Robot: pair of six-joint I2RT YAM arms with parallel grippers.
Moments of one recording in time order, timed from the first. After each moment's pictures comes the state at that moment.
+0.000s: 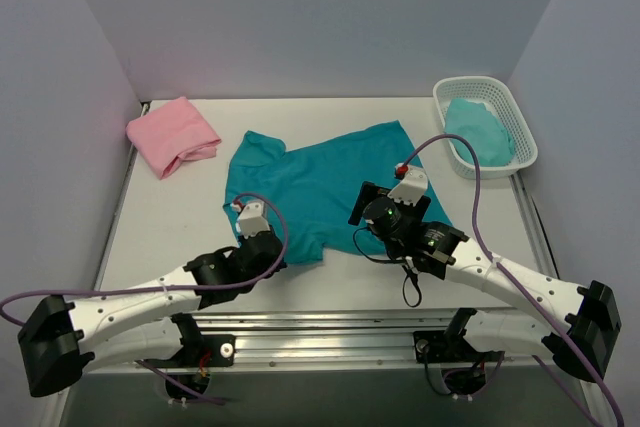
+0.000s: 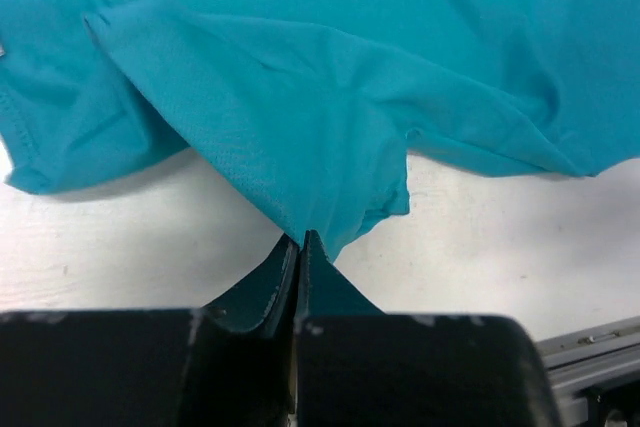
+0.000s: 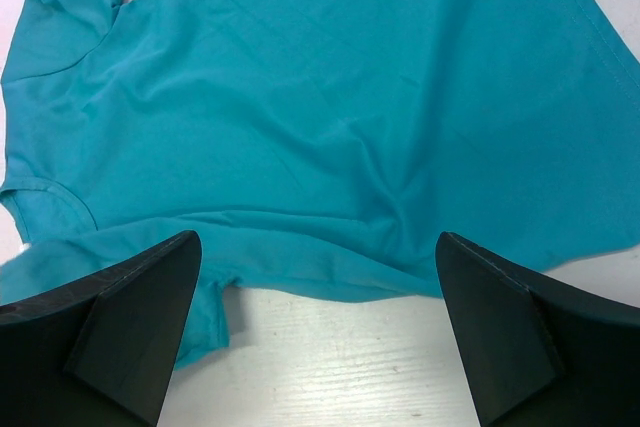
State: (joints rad) left arm -1.04 1.05 0.59 -0.28 -0.57 -0.94; right arm 0.92 1.09 0.82 -0.46 0.74 0.86
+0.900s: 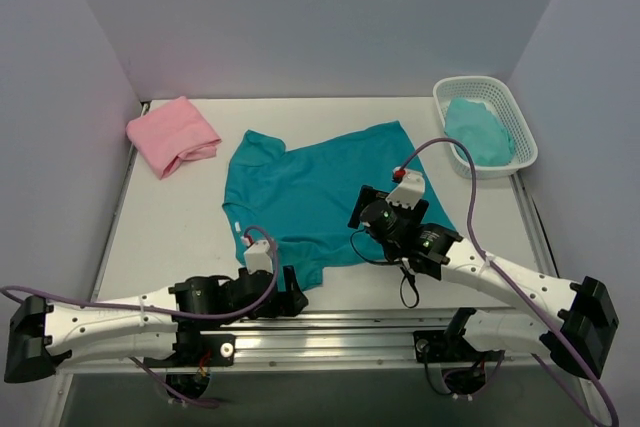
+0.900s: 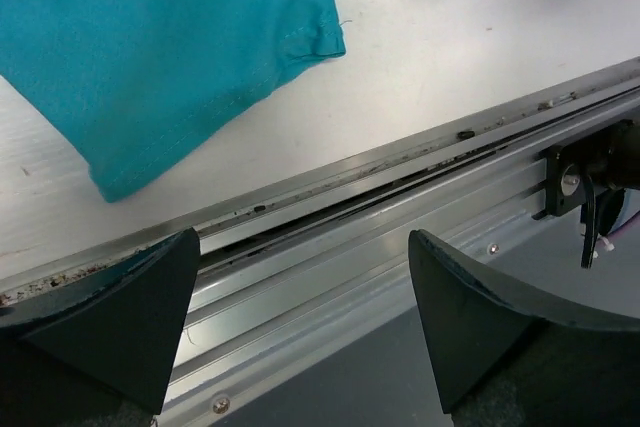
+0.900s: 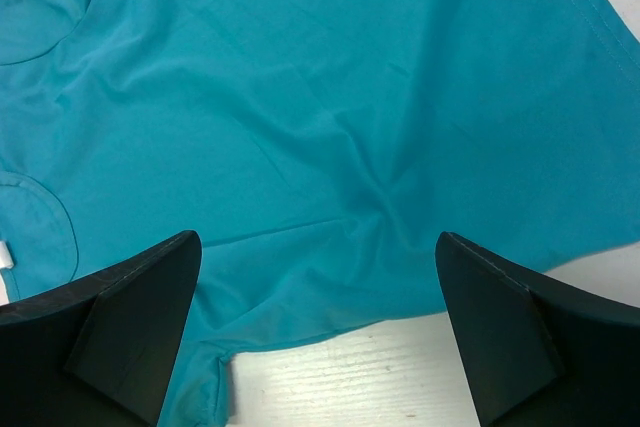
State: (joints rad) left arm -1.29 0.83 0.49 -0.49 -0.34 -1.15; right arm 0.92 1.11 0.79 -0.43 0.74 0.88
